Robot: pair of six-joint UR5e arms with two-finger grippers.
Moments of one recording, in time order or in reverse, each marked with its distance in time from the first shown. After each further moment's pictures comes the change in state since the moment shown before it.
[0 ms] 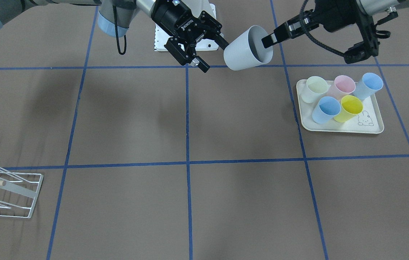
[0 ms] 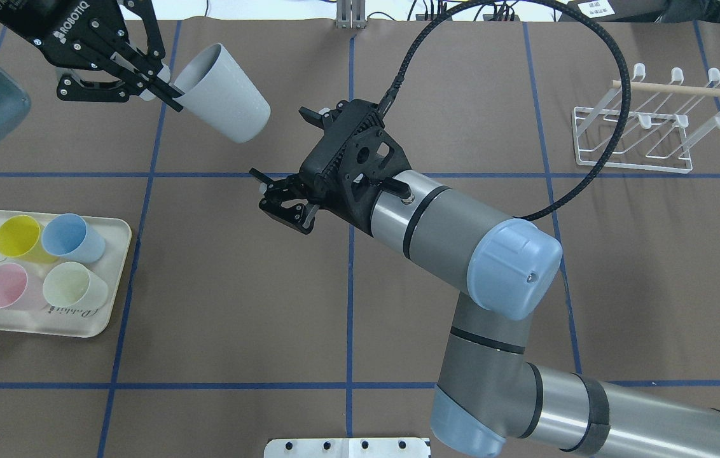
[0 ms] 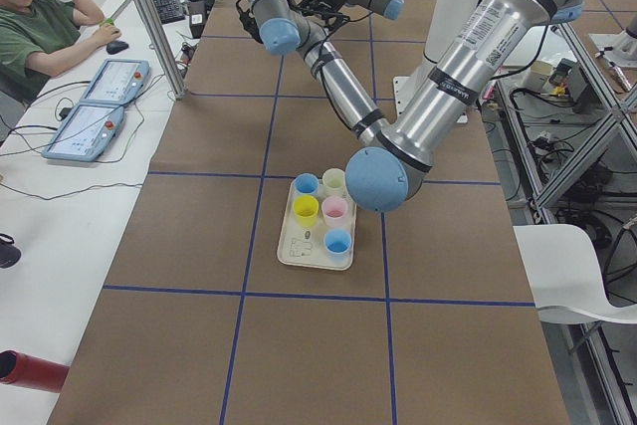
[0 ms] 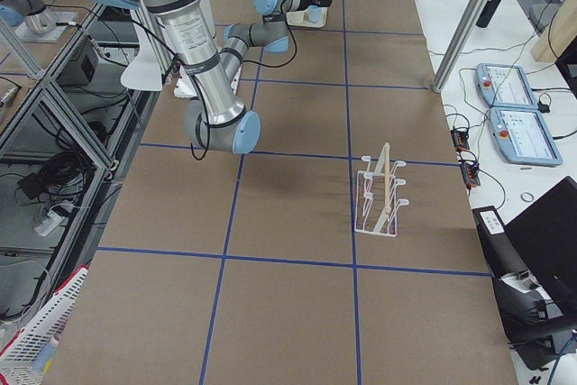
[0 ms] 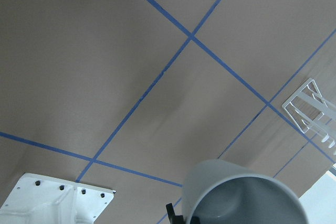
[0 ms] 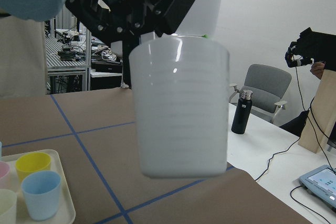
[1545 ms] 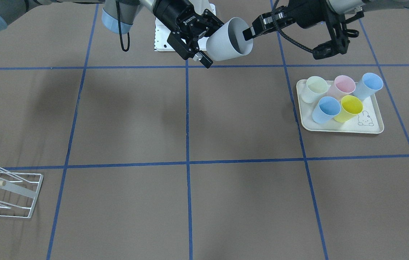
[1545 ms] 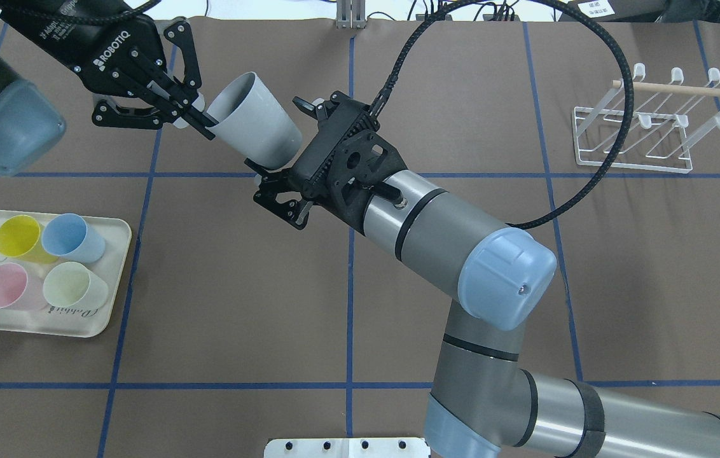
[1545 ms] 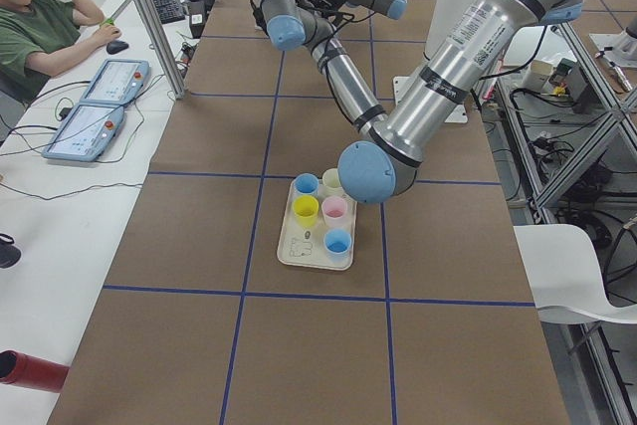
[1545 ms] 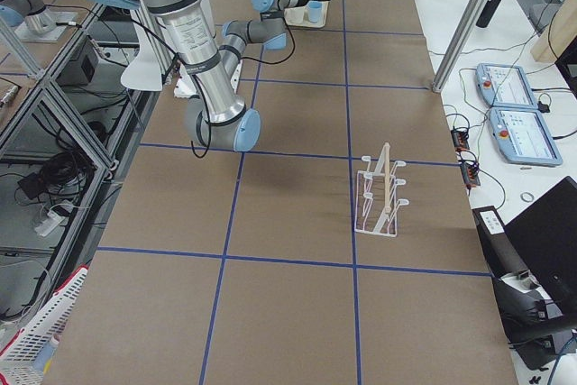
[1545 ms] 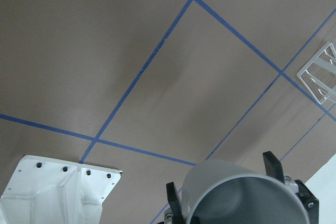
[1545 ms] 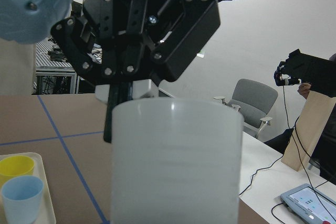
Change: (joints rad) left arm 0.056 -0.025 -0.002 -0.006 0.000 -0.001; right arm -0.014 0.014 0.004 -0.001 -0.067 -0.066
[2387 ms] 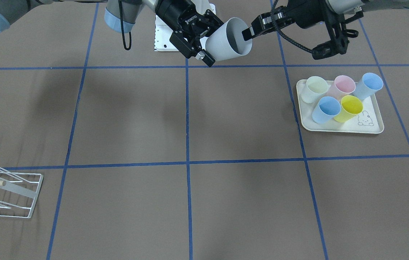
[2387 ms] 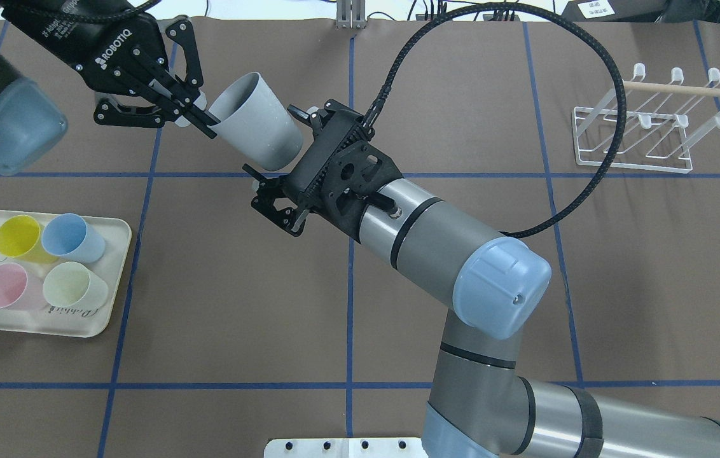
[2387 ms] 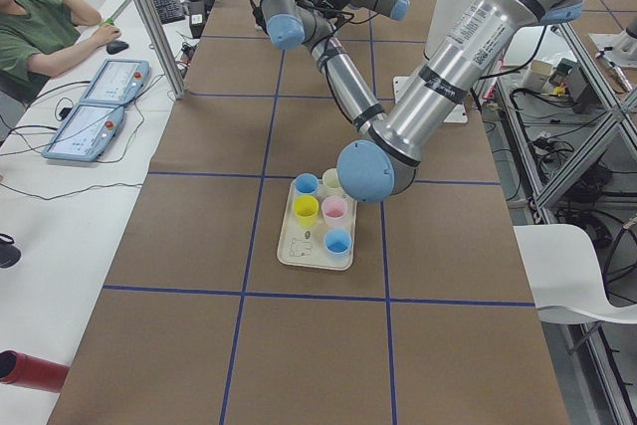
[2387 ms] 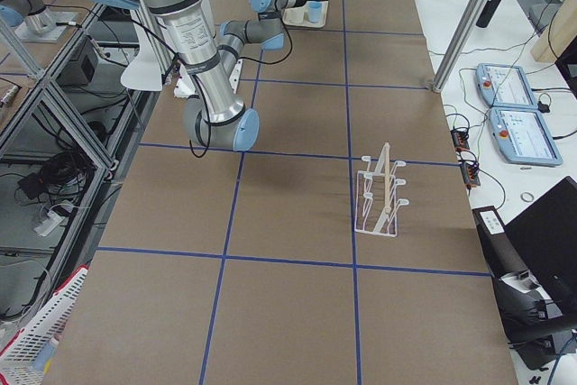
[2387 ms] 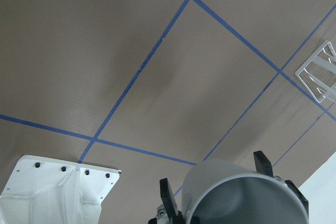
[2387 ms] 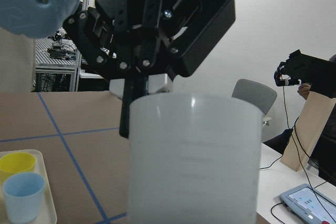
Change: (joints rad) left arm 0.000 -0.004 0.004 0.000 0.001 0.000; right arm -0.015 0.000 0.000 0.000 -0.008 -0.022
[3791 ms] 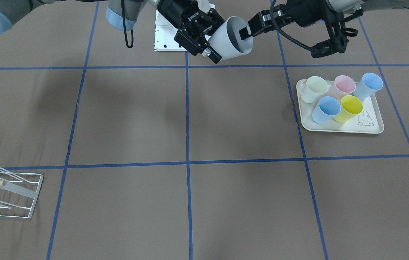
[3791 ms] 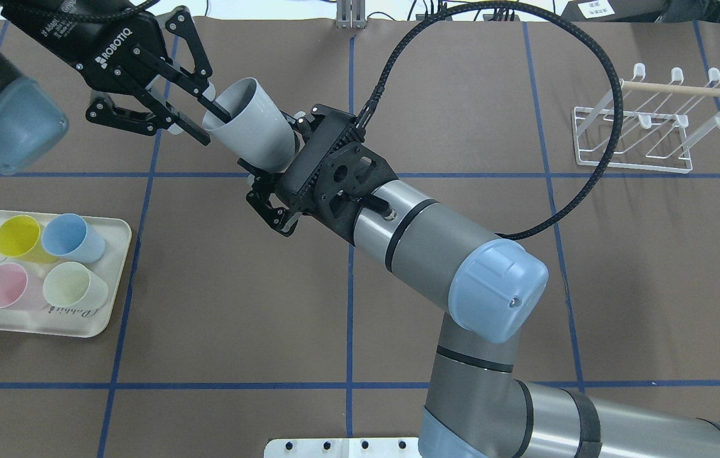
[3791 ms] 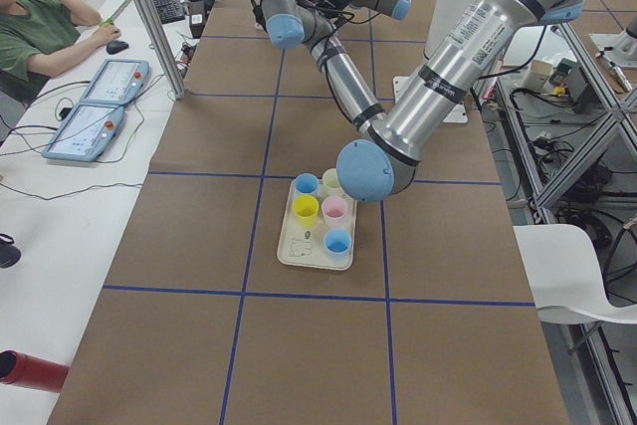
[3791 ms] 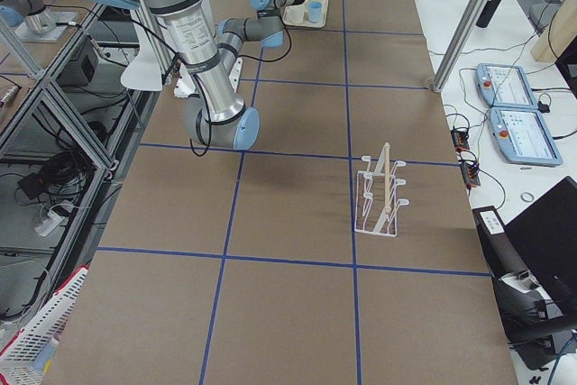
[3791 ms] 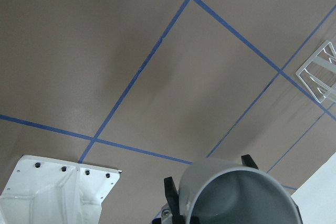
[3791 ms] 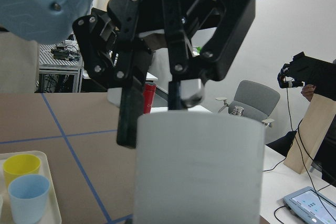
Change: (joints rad) left arm 0.000 -0.005 0.000 -0.019 0.000 0.002; right arm -0.006 0.010 0.005 -0.013 0.000 -0.003
